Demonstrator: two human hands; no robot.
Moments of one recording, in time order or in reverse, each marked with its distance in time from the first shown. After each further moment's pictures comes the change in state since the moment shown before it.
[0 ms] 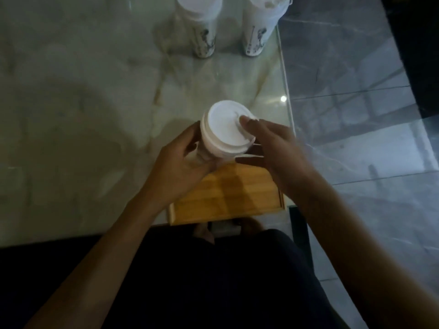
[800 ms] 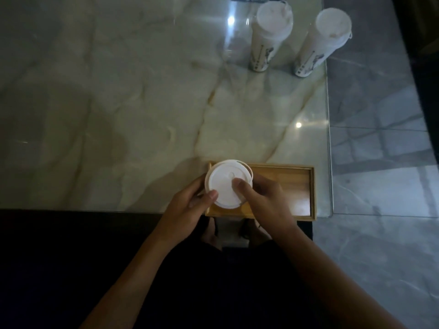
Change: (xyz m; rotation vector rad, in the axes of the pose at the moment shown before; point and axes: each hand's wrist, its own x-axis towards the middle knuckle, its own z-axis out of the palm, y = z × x) left_hand -0.116 -0.054 -0.039 -0.245 0.067 -0.197; right_hand -0.046 0.083 0.089 -0.325 -0.026 -0.094
